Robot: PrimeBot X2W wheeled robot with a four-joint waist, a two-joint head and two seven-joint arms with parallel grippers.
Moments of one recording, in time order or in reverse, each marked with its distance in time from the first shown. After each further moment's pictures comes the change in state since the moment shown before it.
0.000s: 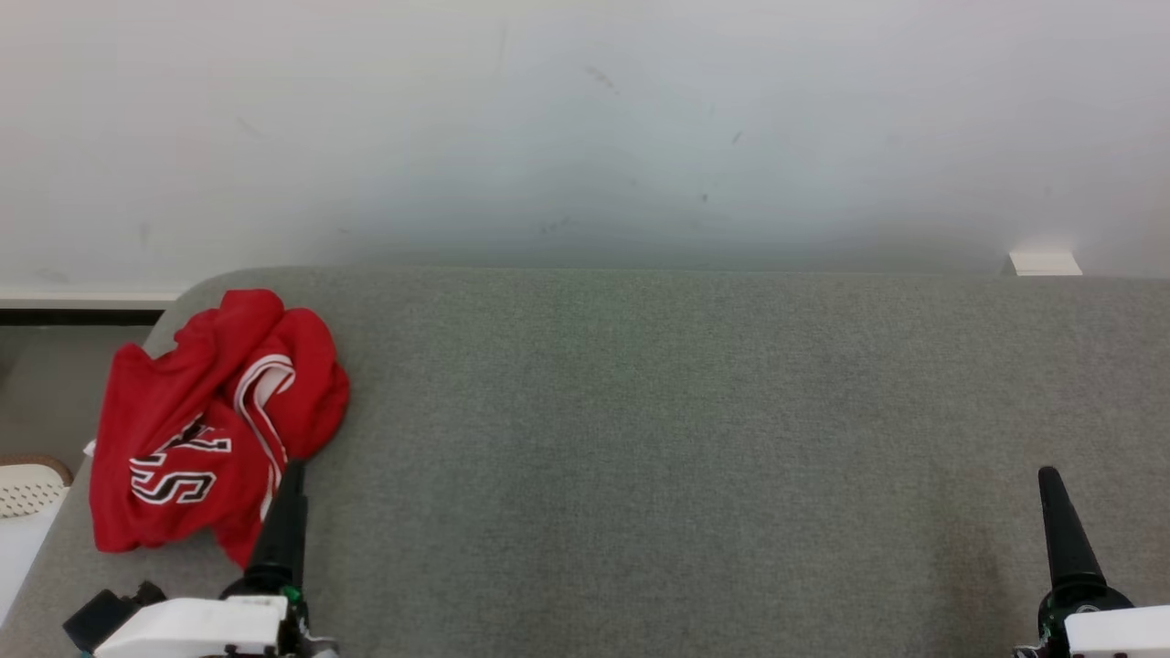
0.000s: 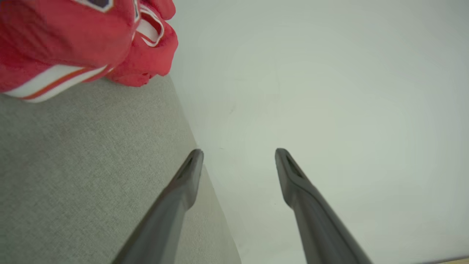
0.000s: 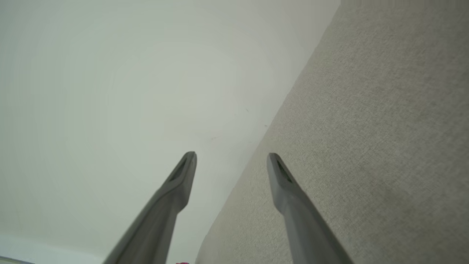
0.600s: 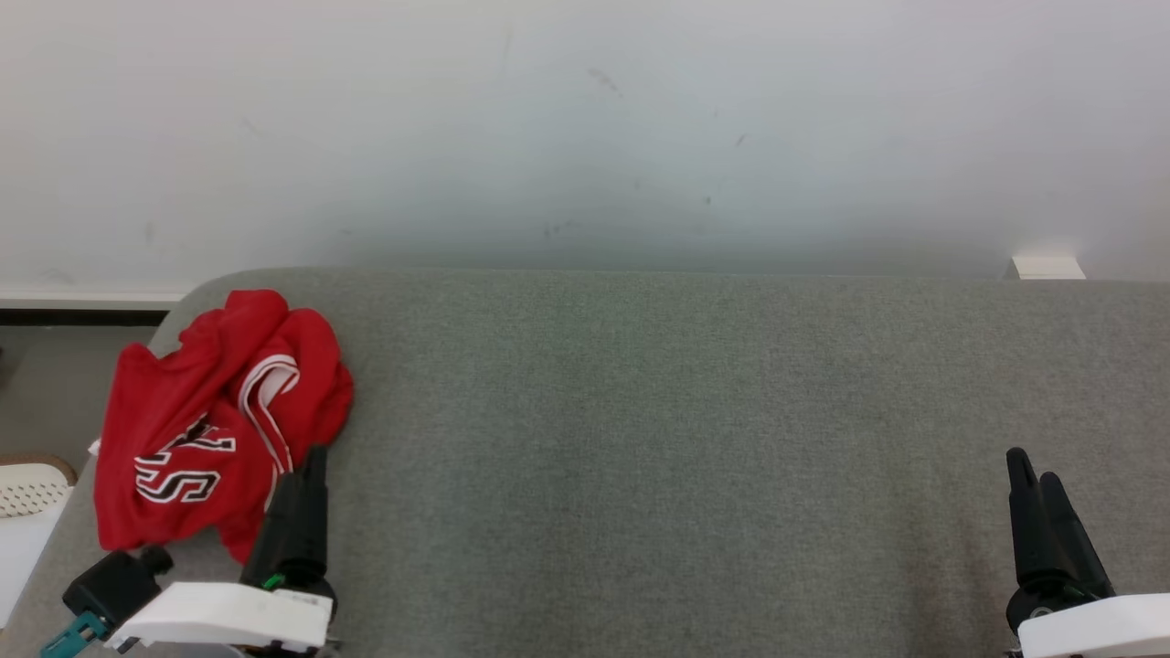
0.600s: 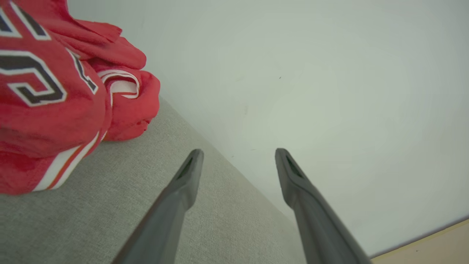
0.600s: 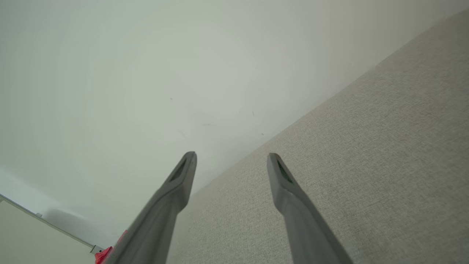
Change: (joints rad) left arm -0.003 0.016 -0.025 -0.046 0.455 0.001 -0.068; right arm 0.018 -0.005 0.028 -0.108 -0.409 0.000 -0.012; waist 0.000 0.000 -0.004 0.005
